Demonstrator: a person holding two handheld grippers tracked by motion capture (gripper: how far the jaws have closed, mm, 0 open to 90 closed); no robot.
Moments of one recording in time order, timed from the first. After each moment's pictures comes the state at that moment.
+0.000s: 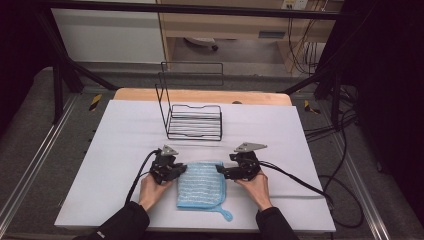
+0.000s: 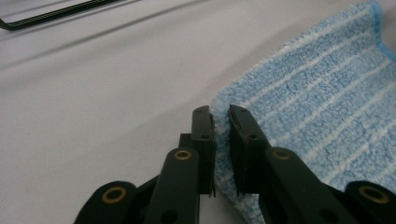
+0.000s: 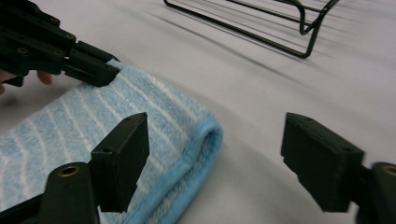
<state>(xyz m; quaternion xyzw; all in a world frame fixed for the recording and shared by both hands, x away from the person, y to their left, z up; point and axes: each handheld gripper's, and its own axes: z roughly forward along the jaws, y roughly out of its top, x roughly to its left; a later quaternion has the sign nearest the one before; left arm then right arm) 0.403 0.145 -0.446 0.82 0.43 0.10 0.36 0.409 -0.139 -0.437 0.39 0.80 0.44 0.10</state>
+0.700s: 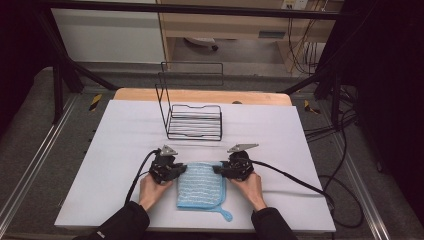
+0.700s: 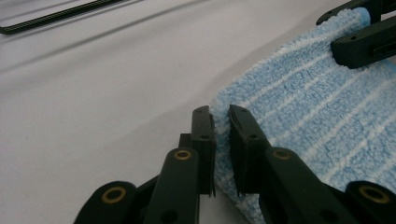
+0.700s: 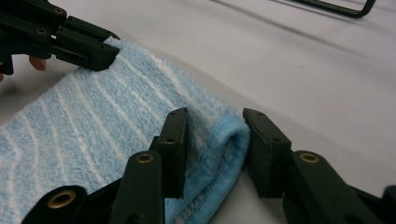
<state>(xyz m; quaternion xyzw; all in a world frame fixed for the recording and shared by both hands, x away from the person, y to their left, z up) 0.404 0.147 -0.447 0.82 0.42 0.10 0.37 0.419 -0.126 -0.456 0.40 0.81 0.42 0.04</state>
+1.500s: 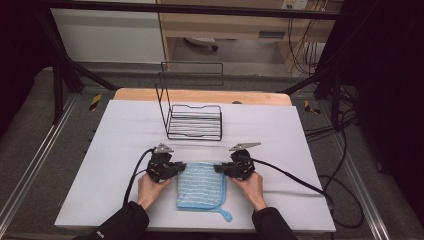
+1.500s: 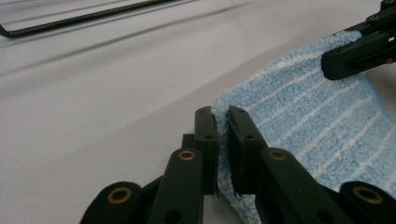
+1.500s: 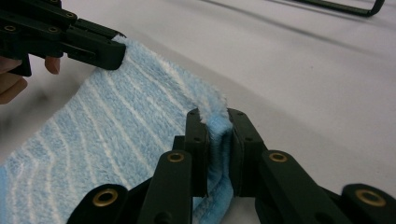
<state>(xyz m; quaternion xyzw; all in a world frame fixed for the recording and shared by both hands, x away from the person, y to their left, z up) 0.403 0.156 -0.438 0.80 0.43 0.07 0.41 0.418 -0.129 -0.449 0.41 0.80 0.43 0.01</state>
